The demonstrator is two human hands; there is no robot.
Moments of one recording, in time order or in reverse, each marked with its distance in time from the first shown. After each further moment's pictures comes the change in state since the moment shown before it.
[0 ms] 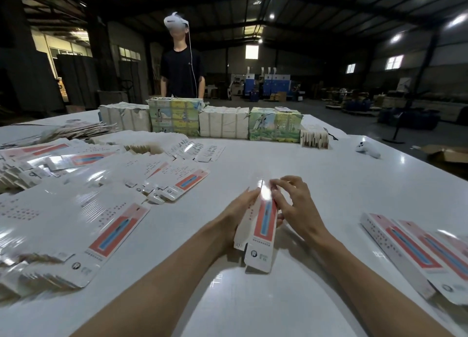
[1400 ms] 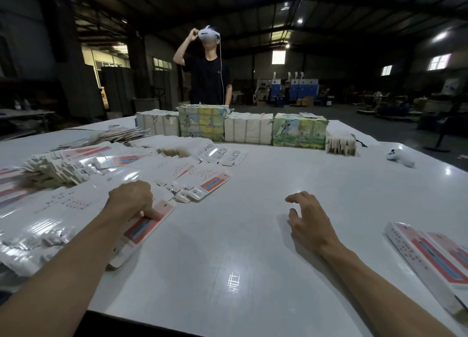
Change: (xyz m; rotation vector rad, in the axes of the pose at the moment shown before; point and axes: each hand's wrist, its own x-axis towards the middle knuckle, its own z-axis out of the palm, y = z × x) left_hand -0.123 0.082 -0.188 1.497 0.729 -0.648; right_hand -0.013 -0.001 0.010 -0.174 -0.088 -0.038
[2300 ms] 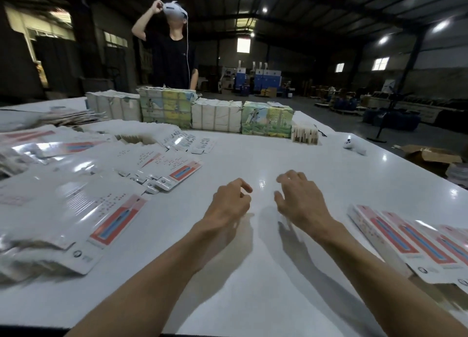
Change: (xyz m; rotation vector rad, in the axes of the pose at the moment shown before) left_hand -0.082 0.202 0.068 -0.960 -0.045 0.668; right_hand -0.002 -0.038 -0.050 -0.571 -0.104 0.088
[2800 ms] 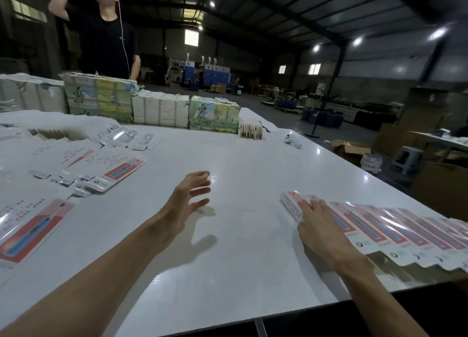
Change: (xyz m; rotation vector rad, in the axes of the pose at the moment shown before) left_hand 0.008 -0.007 0.026 -0.895 -0.205 -0.062; right_hand -0.117 0.113 -0.033 -0.003 -0.204 0.413
